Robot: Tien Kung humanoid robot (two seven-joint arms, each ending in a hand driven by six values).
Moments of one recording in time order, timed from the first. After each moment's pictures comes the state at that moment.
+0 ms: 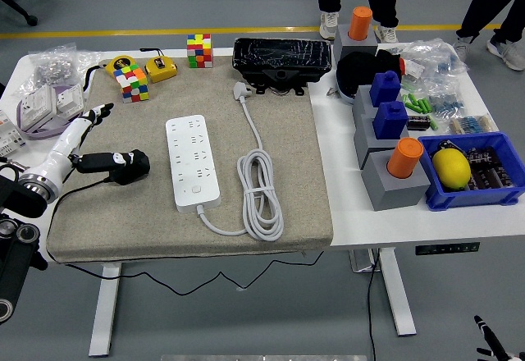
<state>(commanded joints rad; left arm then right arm) -0.15 0.13 -1.55 -1.36 1.88 -0.18 0.16 0.20 -0.07 1.58 0.18 -1.34 -0.06 -0.15</state>
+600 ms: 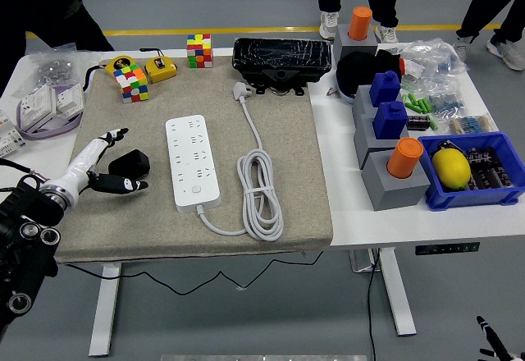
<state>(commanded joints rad) -0.20 0.12 -1.52 -1.19 1.91 -0.17 0.13 0.20 -0.07 1.58 0.18 -1.33 -0.07 -0.15</state>
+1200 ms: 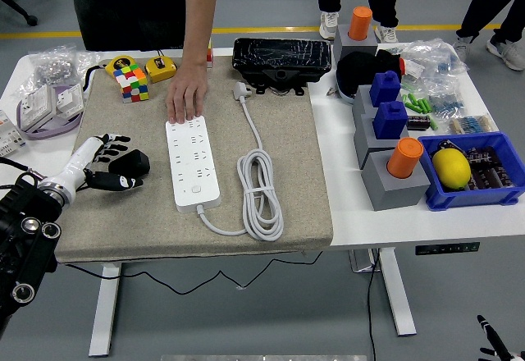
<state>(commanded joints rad) -0.24 0.12 -1.54 -1.12 1.94 -0.16 0.12 0.20 -0.07 1.58 0.18 -1.33 -0.08 -0.15</state>
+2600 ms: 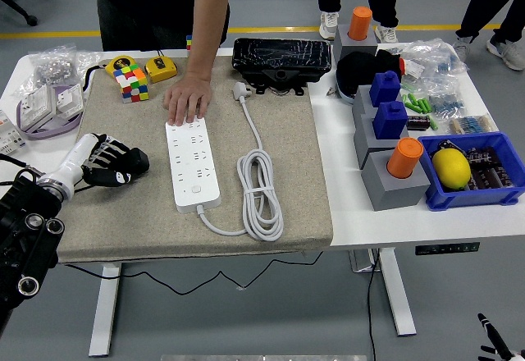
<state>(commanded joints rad) -0.28 0.12 -1.53 -1.06 1.98 -0.11 0.10 0.20 -0.08 1.58 0.18 -1.33 -0.08 -0.15</state>
